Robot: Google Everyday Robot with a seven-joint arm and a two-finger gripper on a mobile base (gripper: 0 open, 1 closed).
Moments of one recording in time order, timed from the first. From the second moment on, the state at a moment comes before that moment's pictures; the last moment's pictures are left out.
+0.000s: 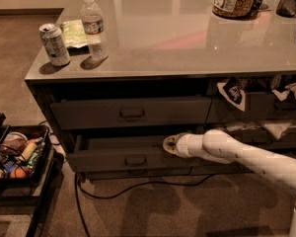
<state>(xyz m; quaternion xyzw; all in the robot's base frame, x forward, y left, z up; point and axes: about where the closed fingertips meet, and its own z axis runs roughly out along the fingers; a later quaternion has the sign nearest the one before) 0.659 -0.100 0.474 -0.67 0.60 0.01 0.44</state>
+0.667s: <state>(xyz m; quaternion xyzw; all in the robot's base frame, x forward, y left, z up) 0.697 -0.100 0.452 -0.67 0.59 0.00 0.45</state>
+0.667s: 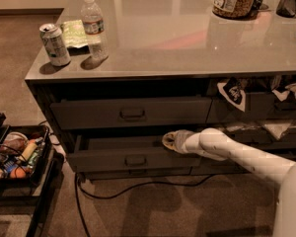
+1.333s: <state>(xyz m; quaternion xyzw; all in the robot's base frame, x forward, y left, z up) 0.719 -0.089 0.436 -0.69 0.58 0.01 0.43</state>
